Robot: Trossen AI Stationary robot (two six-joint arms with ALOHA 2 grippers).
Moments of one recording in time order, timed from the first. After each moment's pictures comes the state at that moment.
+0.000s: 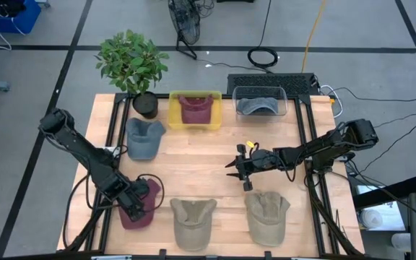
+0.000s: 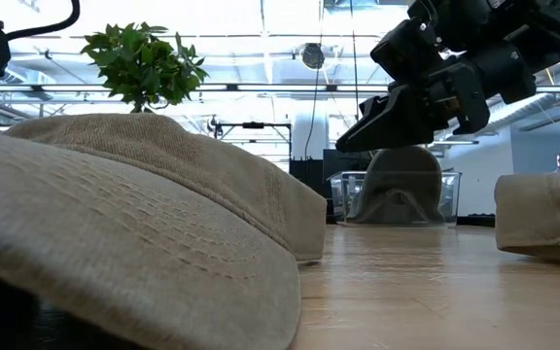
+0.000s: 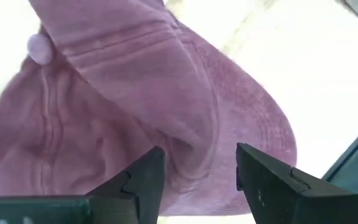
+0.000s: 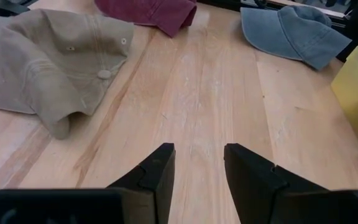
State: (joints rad) left arm -0.77 1.29 0.77 -0.84 0.09 -1.37; right arm 0.13 1.49 0.52 0.52 0.05 -0.13
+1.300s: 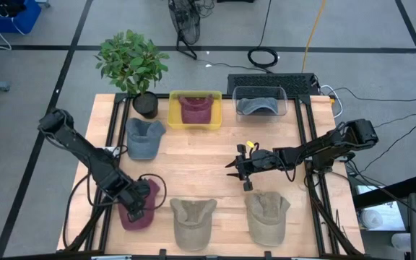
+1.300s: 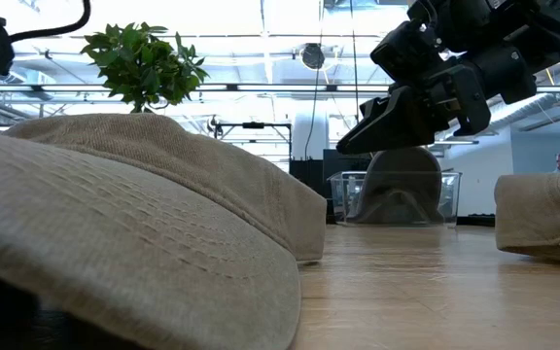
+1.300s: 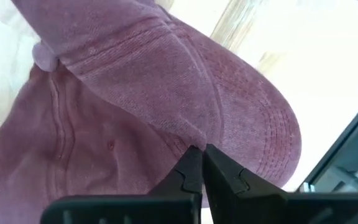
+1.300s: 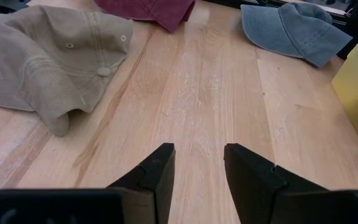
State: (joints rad) left arm -0.73 1.27 0.78 -0.83 0.15 -1.26; right arm 0.13 1.49 0.52 0.51 0.05 -0.13
